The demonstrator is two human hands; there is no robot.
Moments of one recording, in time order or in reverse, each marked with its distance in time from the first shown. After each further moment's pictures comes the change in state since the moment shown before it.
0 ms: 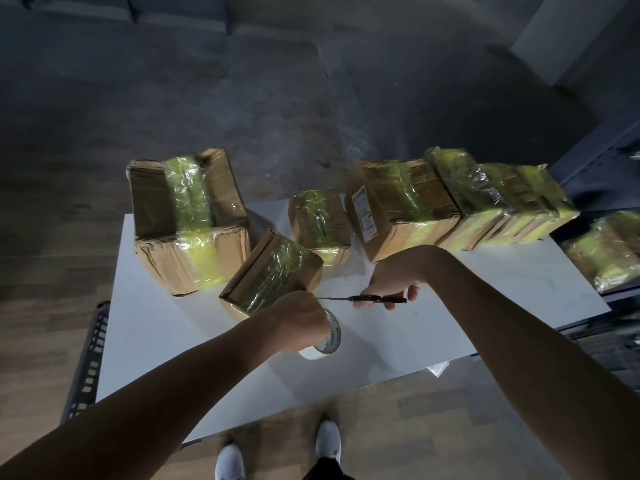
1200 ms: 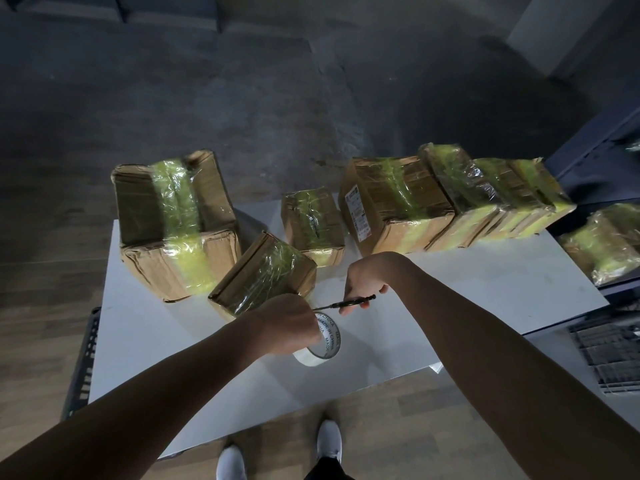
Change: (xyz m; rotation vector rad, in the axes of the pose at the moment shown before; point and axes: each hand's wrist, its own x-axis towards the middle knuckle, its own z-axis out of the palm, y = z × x) left_hand 0.006 -0.007 0.010 0.035 0.046 0.077; right_hand 0.037 -0.018 0.003 -0.221 0.043 -0.095
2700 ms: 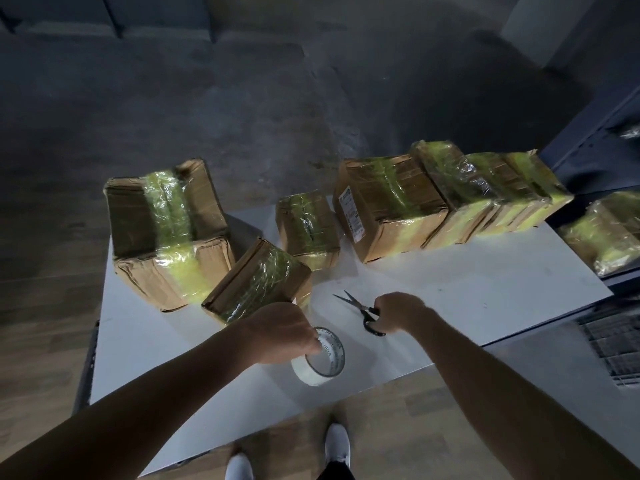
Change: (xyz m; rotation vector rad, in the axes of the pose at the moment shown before) left_hand -0.003 0.002 0.008 -0.095 0.219 0.107; right_hand 0.025 0.067 0.094 0.065 0.317 0.202
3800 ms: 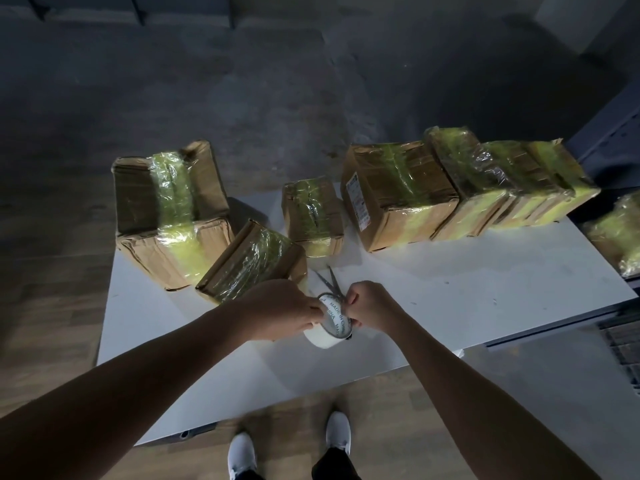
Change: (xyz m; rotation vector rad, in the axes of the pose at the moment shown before) left_hand 0.009 0.002 0.007 -0.084 -0.019 -0.198; right_hand -0.016 -0.041 0.012 0.684 0.192 -0.170
